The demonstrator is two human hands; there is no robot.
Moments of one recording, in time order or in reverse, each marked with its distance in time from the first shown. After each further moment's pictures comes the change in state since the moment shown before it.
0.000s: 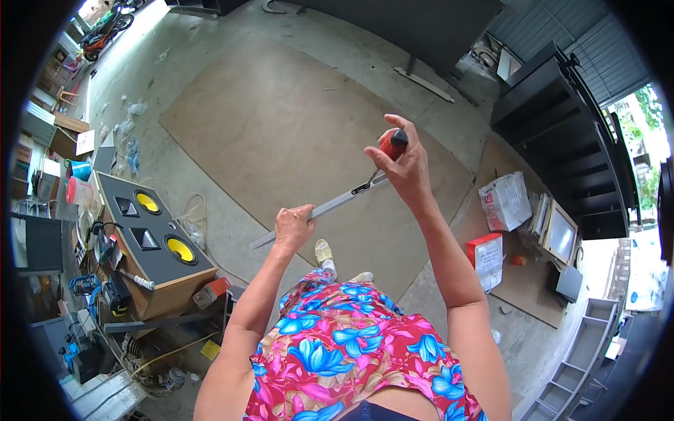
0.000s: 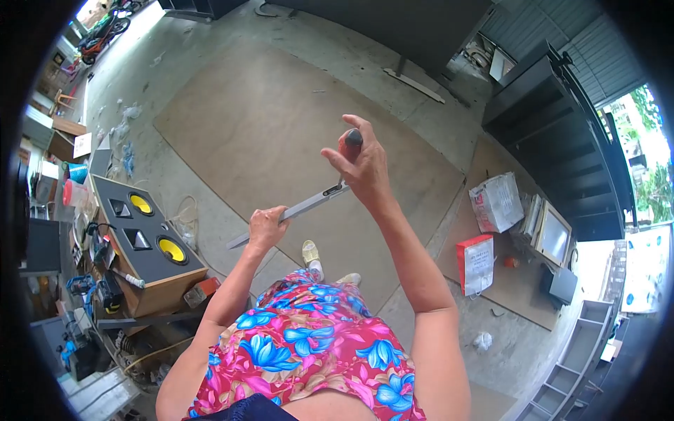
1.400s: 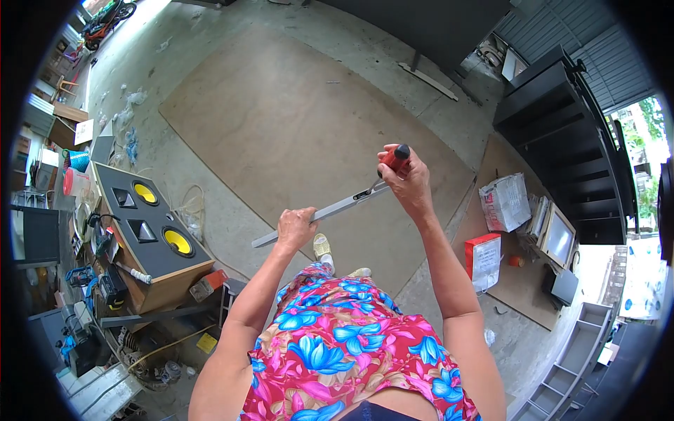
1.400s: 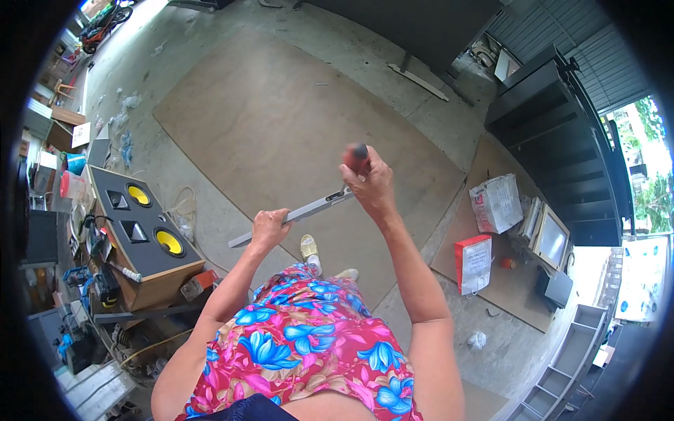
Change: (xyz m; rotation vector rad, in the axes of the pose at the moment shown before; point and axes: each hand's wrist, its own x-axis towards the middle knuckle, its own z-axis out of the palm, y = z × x) left_hand -0.005 -0.010 0.015 0.047 -0.144 -0.056; right_hand -0.021 0.044 0.006 0.102 -0.051 0.198
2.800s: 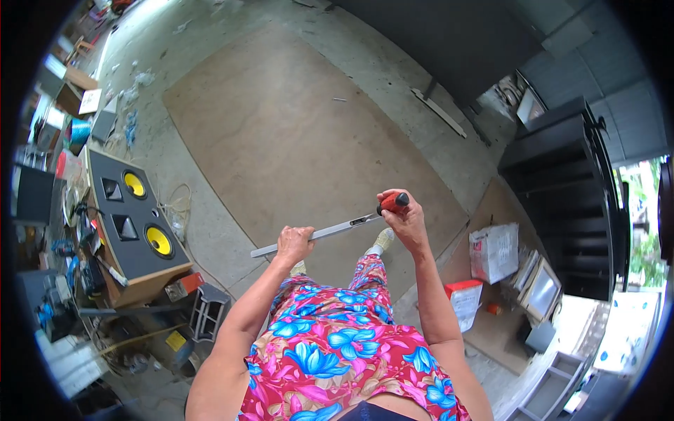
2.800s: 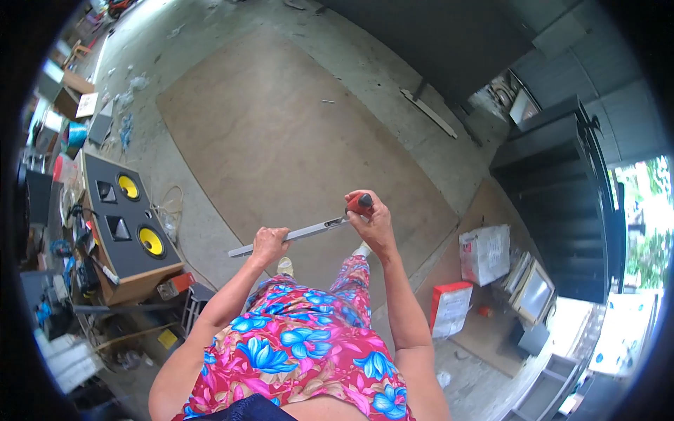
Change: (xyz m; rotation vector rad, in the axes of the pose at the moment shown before) left_hand 0.107 0.024 0.063 -0.009 -0.044 -0.060; right_hand 0.098 0.076 -0.063 0.081 -0.255 0.077
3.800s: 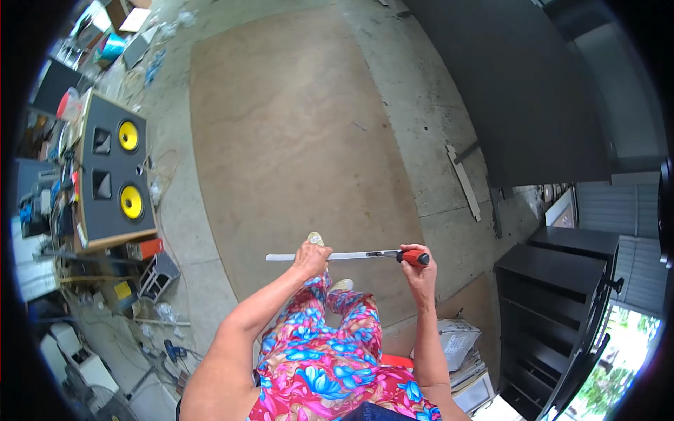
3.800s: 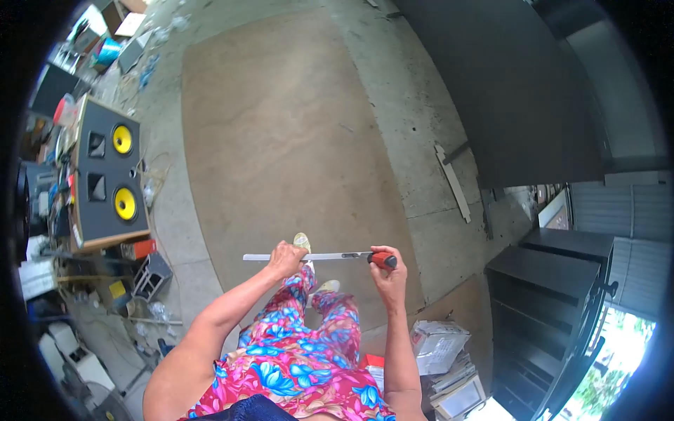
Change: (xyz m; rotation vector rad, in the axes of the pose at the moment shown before) left_hand 0.284 0.099 0.083 -0.114 -0.017 -0.159; right_hand 0.262 0.094 -0.190 -0.028 -0.156 0.113
